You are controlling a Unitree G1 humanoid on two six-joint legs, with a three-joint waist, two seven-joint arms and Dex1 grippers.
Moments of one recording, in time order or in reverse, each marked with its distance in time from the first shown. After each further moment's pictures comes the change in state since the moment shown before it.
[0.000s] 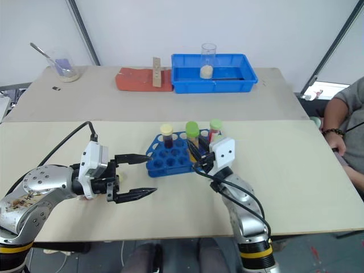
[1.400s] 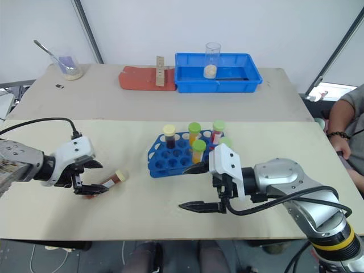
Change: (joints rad) left arm -0.251 0.479 -0.243 0.216 0.226 0.385 -0.098; right arm -0.194 -0.697 0.006 -0.386 0.497 0.565 0.630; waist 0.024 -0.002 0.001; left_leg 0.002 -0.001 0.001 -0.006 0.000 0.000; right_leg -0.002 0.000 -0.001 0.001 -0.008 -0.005
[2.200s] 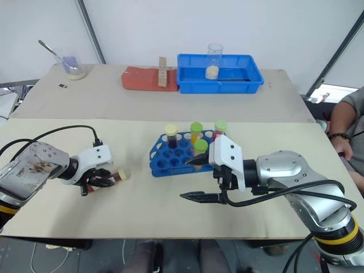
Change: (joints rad) left arm -0.097 -0.151 -0.189 0.137 0.280 -0.115 -0.044; right arm -0.056 -0.029 -0.024 0.000 -0.011 0.054 -0.050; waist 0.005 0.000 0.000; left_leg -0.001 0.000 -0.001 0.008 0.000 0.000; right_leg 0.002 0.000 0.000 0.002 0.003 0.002
